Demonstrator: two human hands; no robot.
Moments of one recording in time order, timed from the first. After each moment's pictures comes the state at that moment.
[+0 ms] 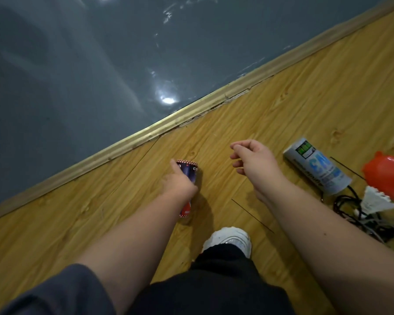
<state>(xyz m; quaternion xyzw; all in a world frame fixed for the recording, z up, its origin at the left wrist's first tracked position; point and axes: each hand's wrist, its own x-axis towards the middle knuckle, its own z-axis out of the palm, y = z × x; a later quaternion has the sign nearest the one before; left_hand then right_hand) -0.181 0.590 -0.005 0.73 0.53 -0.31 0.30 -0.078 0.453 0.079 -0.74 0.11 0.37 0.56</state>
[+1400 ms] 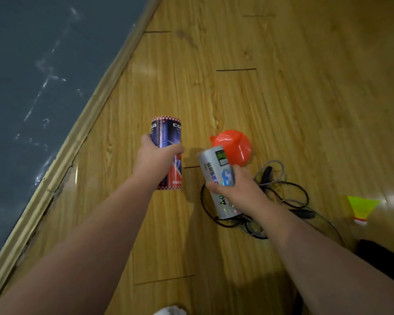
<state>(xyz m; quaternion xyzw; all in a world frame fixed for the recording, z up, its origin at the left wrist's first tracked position) 0.072 0.359 0.028 0.77 0.20 -0.22 0.56 -0.034 0.169 0.005 -0.82 0.25 0.20 0.47</state>
